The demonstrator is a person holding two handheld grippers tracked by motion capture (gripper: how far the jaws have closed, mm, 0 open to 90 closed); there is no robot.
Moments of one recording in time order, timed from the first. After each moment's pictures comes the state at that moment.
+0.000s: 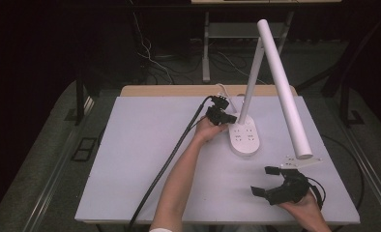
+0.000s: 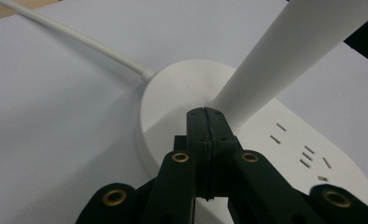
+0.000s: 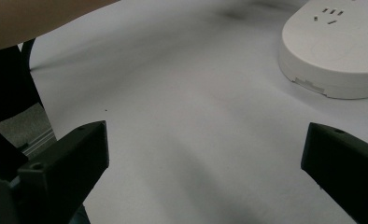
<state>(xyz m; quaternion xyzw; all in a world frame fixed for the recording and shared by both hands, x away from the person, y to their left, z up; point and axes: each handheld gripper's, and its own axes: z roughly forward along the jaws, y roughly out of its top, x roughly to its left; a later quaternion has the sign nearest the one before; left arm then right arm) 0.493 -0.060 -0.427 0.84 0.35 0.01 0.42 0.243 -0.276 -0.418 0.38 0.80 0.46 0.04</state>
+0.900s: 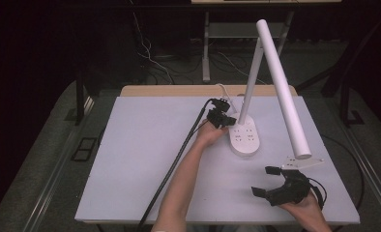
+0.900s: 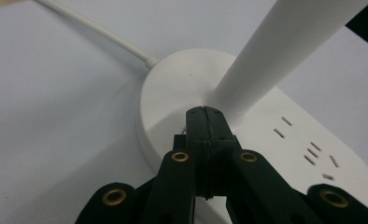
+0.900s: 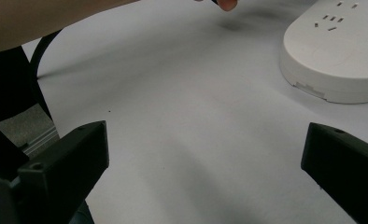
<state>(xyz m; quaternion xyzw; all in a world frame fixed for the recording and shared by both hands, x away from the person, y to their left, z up) 0.483 -0.061 -0.429 0.84 0.37 0.02 0.40 0.240 -0.276 -0.416 0.38 0.80 0.47 0.04</state>
